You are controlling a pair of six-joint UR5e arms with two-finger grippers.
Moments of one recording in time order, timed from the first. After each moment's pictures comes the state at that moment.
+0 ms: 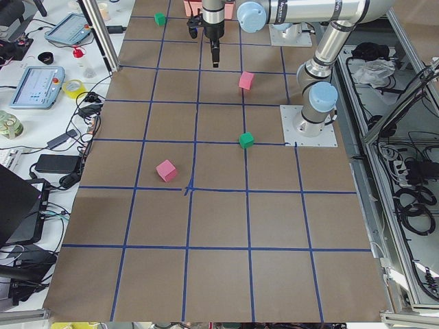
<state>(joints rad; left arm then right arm) -1.48 -1.50 -1.67 -1.57 1.58 0.00 0.95 -1.18 1.88 -2.26 -1.56 -0.65</state>
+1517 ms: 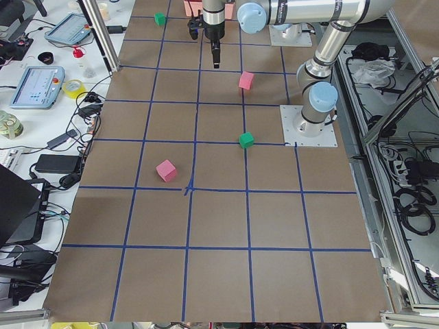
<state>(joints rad) -1.48 -1.50 -1.68 -1.57 1.59 0.00 0.95 -1.18 1.89 -2.24 -1.57 -0.73</state>
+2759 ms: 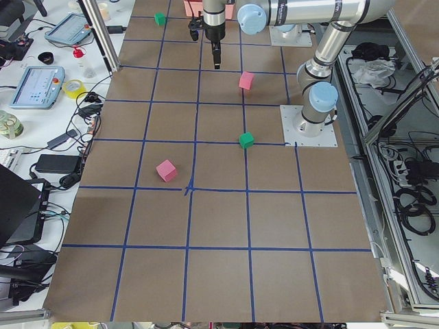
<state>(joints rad) -1.48 -1.50 -1.69 -1.57 1.59 0.00 1.12 -1.32 1.59 -1.82 -1.57 -0.56</state>
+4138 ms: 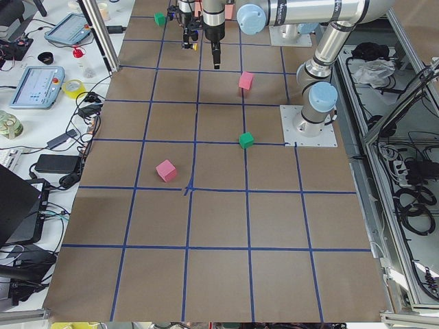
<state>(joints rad) -1.48 -1.50 -1.69 -1.57 1.59 0.00 1.82 -1.09 1.56 -2.19 -1.44 0.25</state>
